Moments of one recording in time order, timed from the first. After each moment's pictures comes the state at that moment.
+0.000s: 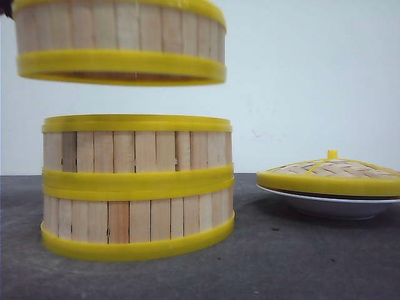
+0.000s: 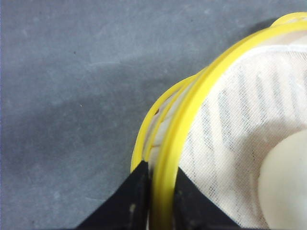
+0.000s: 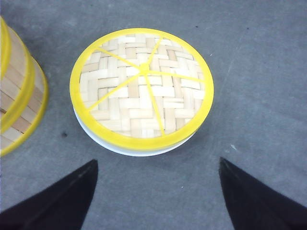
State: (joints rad) left arm -0.29 1.42 1.45 -0.91 0.19 0.03; right arm 0.31 0.81 1.06 -1.00 0.08 0.09
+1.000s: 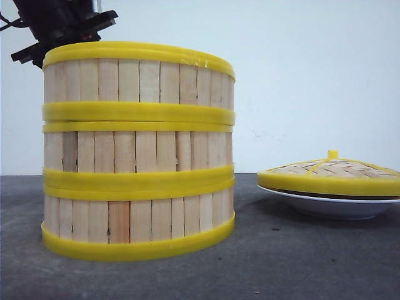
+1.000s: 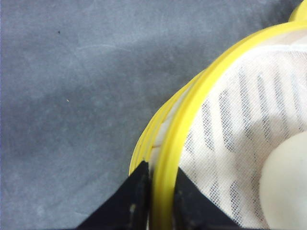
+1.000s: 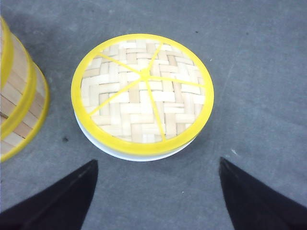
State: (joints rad) left arm -0.30 1.57 1.45 -0.84 0.19 0.02; right arm 0.31 0.81 1.06 -0.99 0.08 0.09
